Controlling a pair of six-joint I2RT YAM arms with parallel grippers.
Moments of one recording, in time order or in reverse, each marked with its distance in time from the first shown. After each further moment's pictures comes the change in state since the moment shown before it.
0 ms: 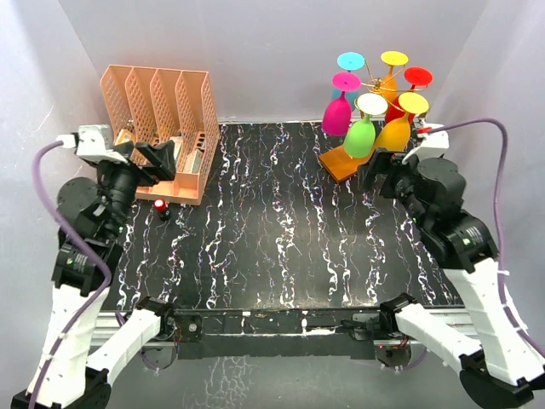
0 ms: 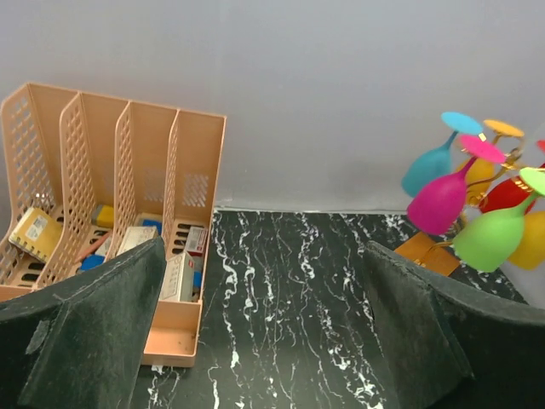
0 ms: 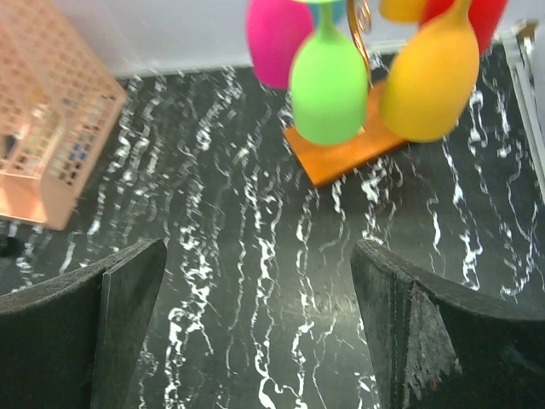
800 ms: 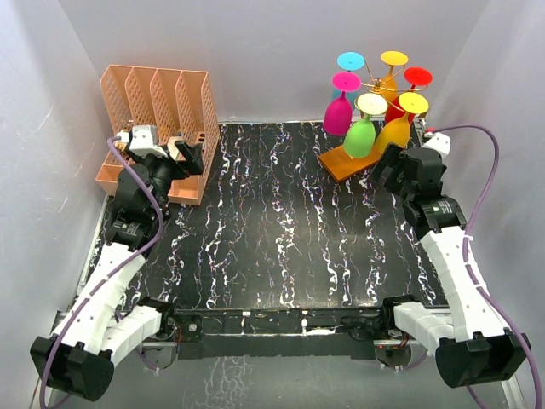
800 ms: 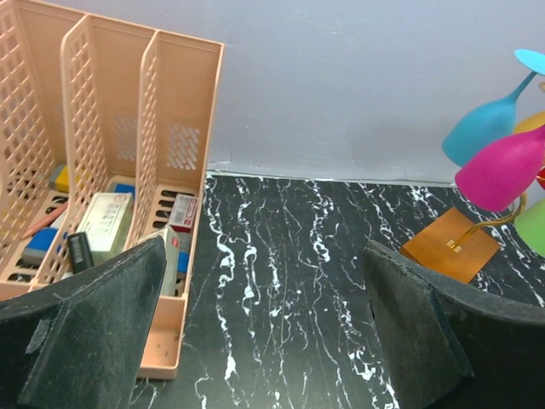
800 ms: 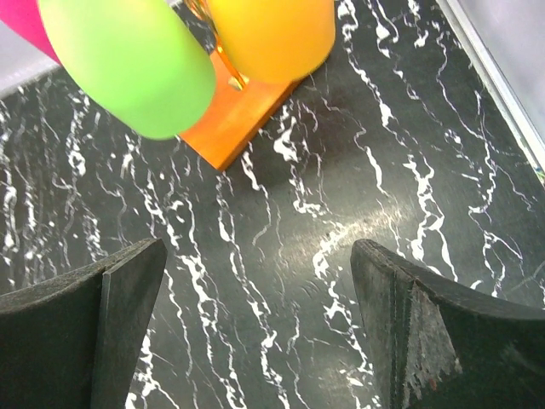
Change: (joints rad) left arm 0.020 0.136 -0.428 0.468 0.019 -0.036; right arm -0.308 0.132 -0.272 0.144 0.016 0.143
